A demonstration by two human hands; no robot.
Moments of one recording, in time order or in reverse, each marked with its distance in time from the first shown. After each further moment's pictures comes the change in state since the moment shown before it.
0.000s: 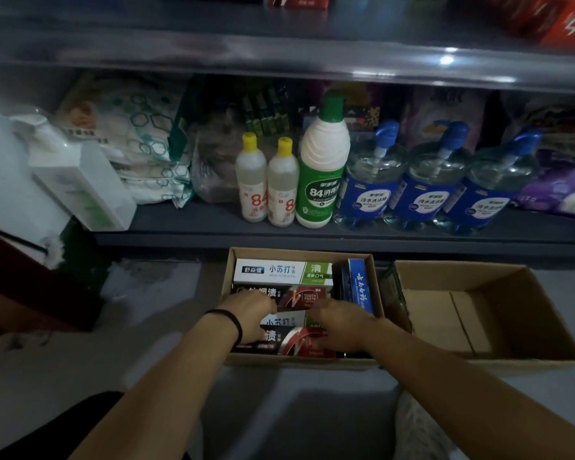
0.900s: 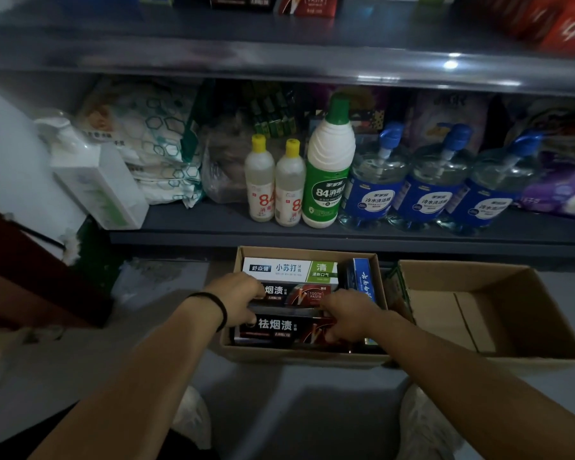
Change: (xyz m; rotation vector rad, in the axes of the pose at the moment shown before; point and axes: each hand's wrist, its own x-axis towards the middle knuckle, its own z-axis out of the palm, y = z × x) left_hand -0.022 -0.027 -0.017 0.044 0.041 -0.049; right_hand -0.001 -0.008 -0.008 0.009 -0.018 0.154
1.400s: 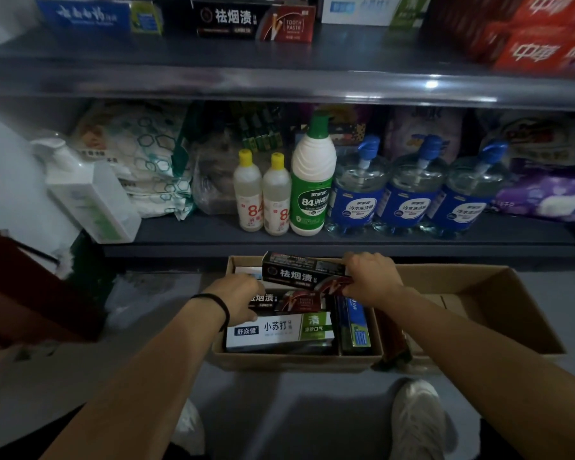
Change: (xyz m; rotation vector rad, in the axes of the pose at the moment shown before) left_hand 0.002 0.020 -0.016 0.037 0.031 0.005; right_hand -0.030 0.038 -0.055 -0.151 0.399 0.226
